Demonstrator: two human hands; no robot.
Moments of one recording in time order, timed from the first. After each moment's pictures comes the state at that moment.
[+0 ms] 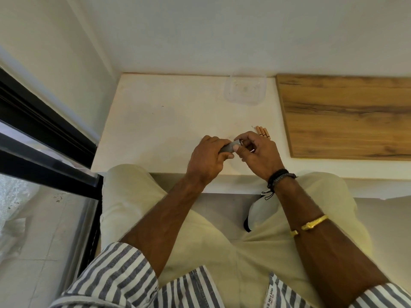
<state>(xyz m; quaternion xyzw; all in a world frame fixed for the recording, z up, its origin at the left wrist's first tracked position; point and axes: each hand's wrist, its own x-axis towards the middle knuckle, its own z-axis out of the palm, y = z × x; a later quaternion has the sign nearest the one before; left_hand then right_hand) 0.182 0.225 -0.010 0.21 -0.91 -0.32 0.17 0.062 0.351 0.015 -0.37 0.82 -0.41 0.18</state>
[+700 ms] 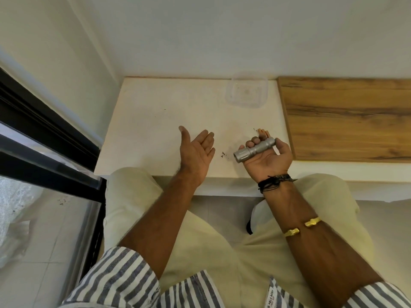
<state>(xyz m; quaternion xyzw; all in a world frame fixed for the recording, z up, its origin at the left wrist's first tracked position) 0.185 0.209 0.005 0.33 -0.30 -0.88 0.19 0.067 0.338 0.009 0.16 0.24 -0.87 0.40</state>
